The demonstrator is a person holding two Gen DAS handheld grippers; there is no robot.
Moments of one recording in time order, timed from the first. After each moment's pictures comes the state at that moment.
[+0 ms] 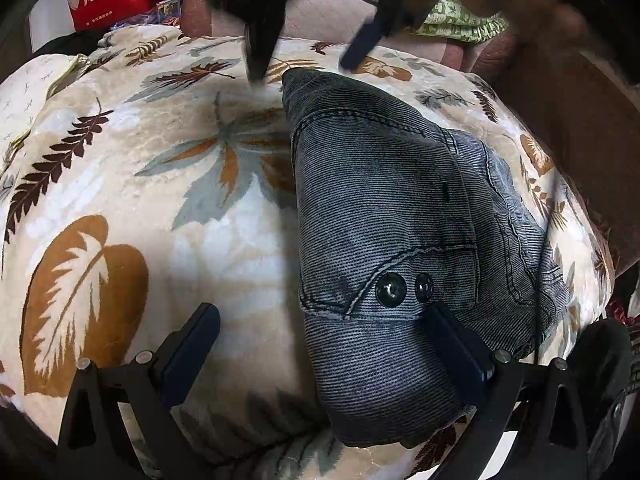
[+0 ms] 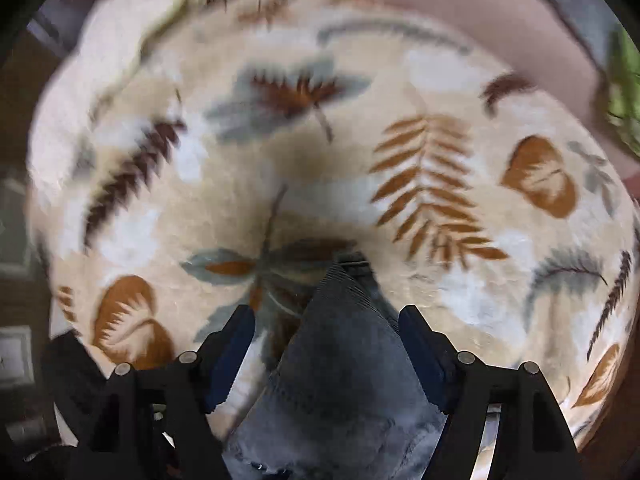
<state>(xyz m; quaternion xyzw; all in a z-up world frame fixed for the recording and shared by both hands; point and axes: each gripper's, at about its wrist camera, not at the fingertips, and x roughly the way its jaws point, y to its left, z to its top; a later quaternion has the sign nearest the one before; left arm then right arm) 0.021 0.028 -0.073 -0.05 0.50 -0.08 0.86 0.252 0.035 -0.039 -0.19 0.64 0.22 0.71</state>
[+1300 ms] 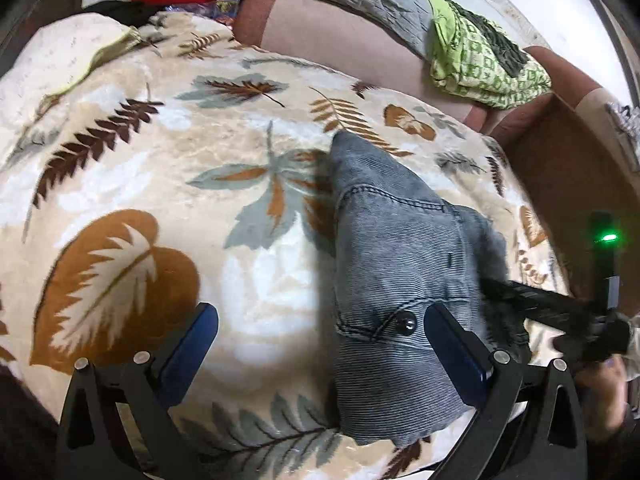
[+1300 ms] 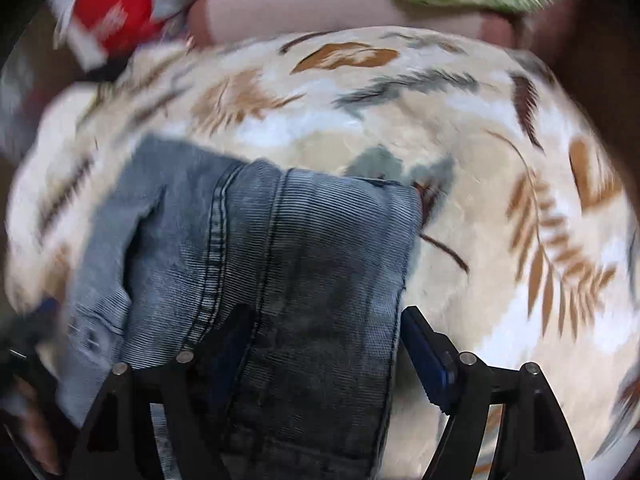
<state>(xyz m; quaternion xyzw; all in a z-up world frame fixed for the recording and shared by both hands) 0.012 0.072 -0.043 -0.15 0.46 -0.04 0.87 0.123 -0.205 -0.079 0.02 0.52 0.12 0.85</state>
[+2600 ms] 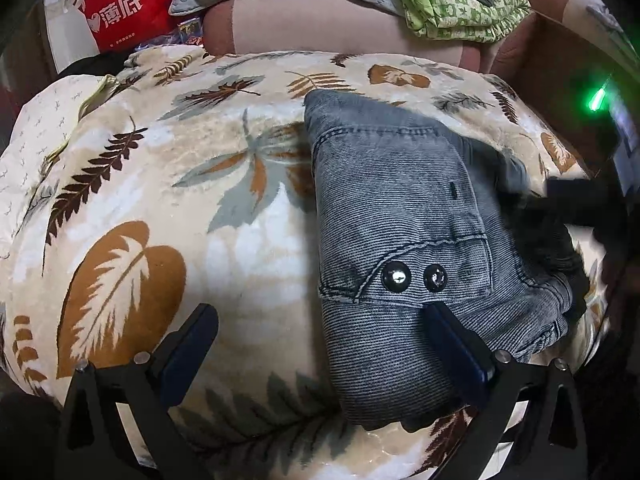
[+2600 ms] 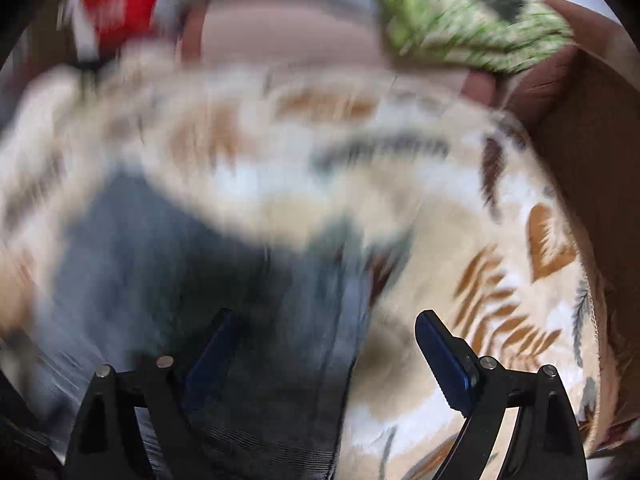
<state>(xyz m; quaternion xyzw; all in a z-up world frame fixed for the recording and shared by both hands) 0.006 0.024 -0.060 -0.01 0.48 -0.02 0.88 0.152 -0.180 -0.092 -0.12 0.49 0.07 0.86</state>
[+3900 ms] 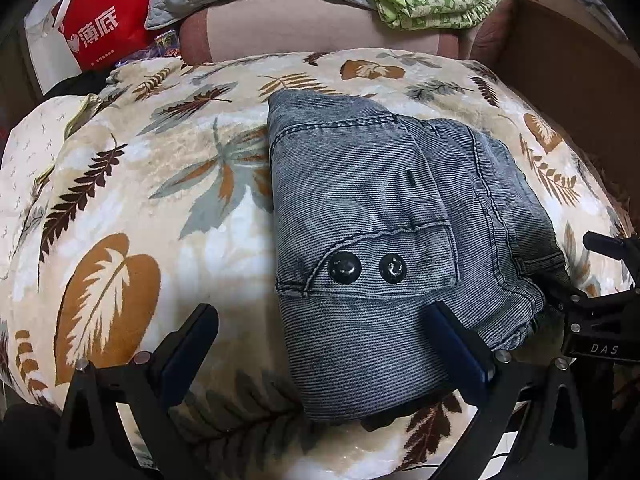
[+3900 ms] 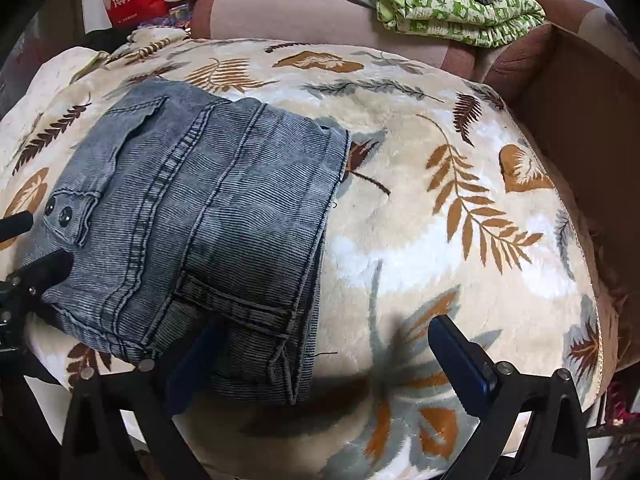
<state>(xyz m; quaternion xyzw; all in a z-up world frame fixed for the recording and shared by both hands) 0.002 0.002 -0.058 0.02 0.48 -0.04 0.88 0.051 -0.214 -0.094 -0.10 0.47 0.05 0.87</state>
